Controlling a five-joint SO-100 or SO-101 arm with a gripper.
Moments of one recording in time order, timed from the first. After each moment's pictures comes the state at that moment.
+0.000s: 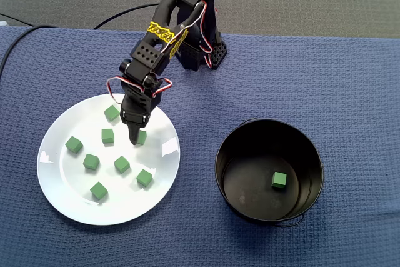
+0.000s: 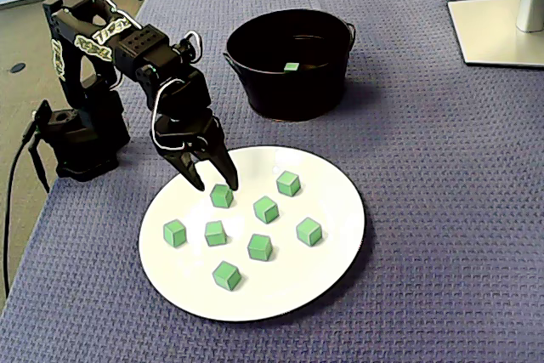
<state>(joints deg) 33.3 85.6 107.2 60.0 -12.4</state>
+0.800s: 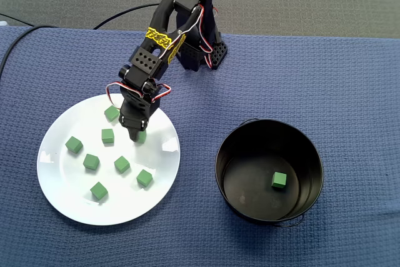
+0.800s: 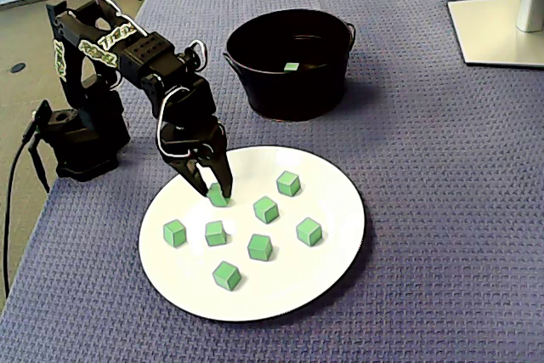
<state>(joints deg) 33.2 84.8 107.1 58.0 -12.0</state>
